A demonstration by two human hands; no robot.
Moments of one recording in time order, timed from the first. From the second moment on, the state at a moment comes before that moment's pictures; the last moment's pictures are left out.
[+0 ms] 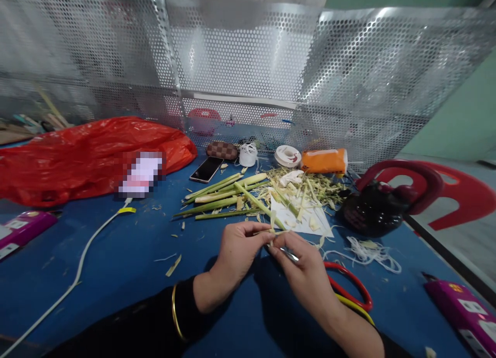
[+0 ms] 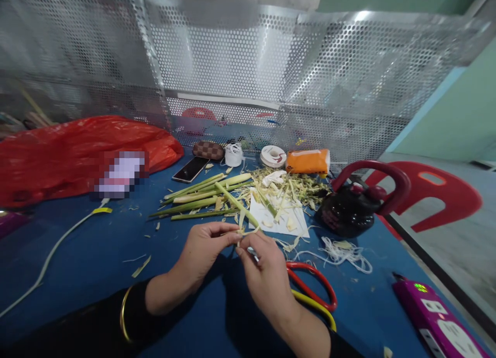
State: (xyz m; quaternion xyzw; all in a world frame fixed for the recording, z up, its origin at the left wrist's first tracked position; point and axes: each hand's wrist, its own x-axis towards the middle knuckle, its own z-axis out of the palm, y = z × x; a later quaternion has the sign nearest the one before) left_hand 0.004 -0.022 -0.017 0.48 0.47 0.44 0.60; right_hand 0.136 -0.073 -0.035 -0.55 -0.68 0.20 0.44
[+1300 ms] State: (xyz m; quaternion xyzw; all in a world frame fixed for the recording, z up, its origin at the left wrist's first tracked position) left_hand -0.002 -0.019 -0.015 0.44 0.42 0.37 0.70; right_hand 0.148 -0.070 -0.022 -0.51 -0.73 0.09 0.44
